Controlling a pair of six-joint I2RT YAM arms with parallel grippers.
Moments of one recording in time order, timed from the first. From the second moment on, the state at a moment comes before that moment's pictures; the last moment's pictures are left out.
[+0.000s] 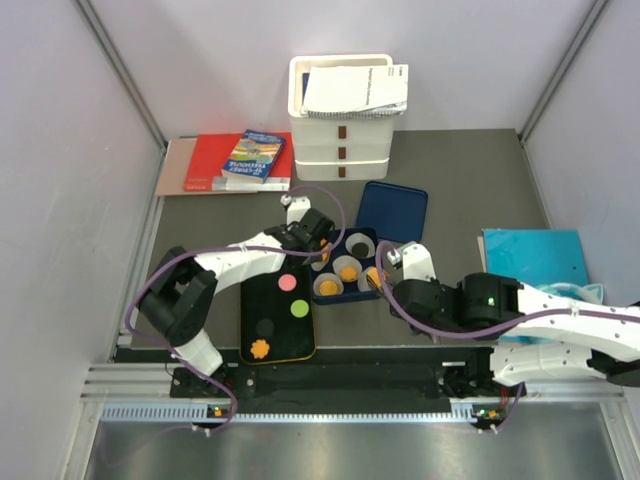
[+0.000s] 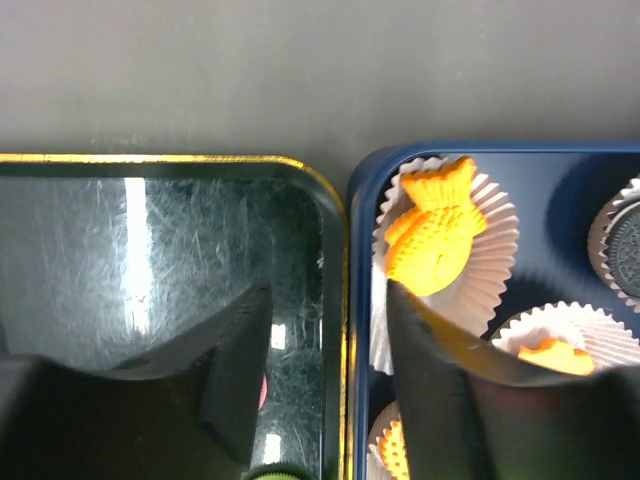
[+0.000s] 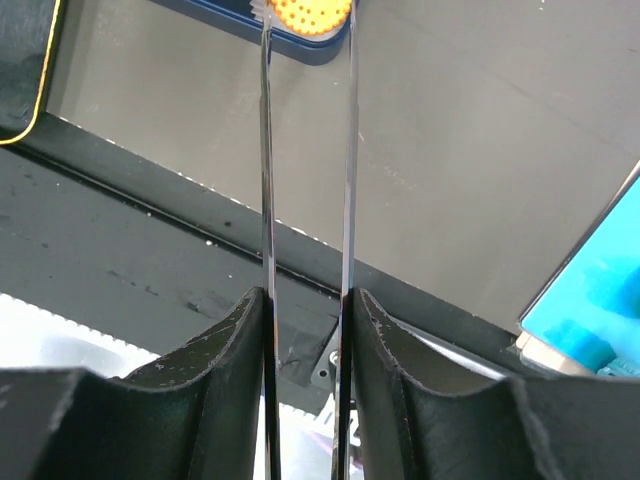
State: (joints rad) left arm -0.73 1.66 1.03 -0.38 -0.47 -0.74; right arm 1.38 1.00 1.13 -1.29 0.53 0.78
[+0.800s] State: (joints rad) left arm -0.73 1.63 1.02 -0.47 -0.52 -0.80; right arm 1.29 1.09 1.13 -1.20 0.51 0.72
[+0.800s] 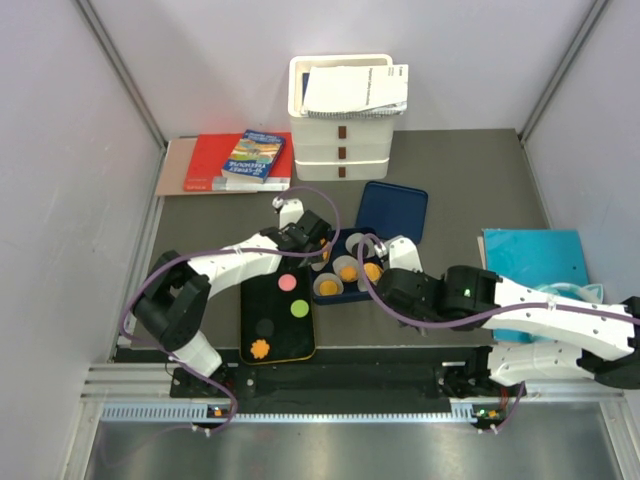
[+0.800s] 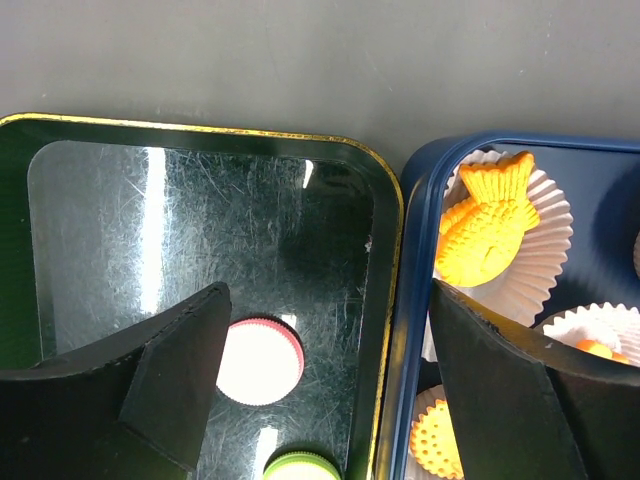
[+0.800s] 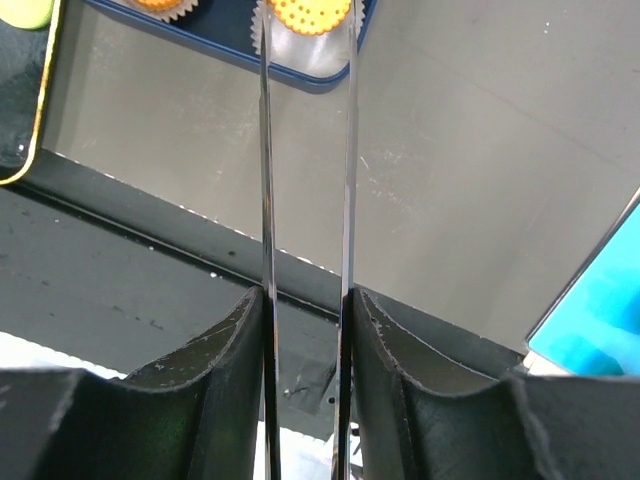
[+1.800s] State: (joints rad) left arm -0.73 1.62 1.00 -0.48 -0.53 -0.82; right arm 1.27 1.12 1.12 -1.17 0.49 0.70
